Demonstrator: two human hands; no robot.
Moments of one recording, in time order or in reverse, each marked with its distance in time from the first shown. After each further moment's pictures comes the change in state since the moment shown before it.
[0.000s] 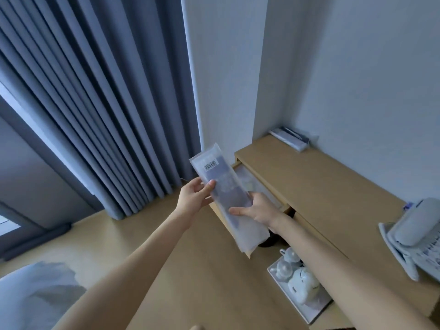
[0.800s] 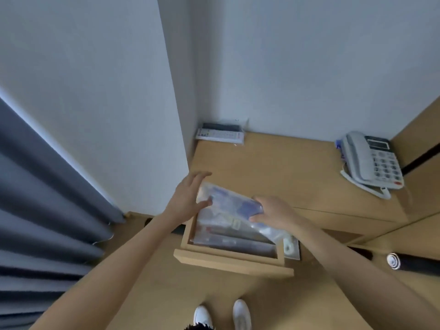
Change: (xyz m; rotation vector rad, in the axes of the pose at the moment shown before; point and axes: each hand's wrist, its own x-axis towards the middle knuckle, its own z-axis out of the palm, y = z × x) left_hand 0.325 -0.016 0.026 0.925 -1.020 0.778; right_hand 0.132 0.012 -0.040 -0.726 0.564 0.477
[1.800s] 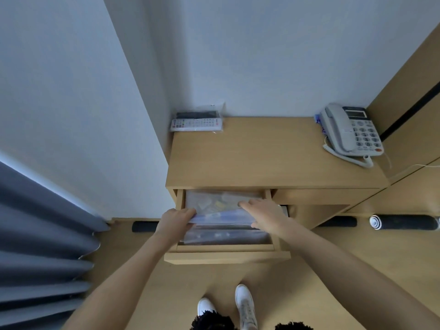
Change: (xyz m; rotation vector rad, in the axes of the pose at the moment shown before) left_hand -0.028 -0.043 0.061 0.557 -0.380 0.105; right_hand 0.010 0.041 0.076 -0.377 -0.027 -0.021
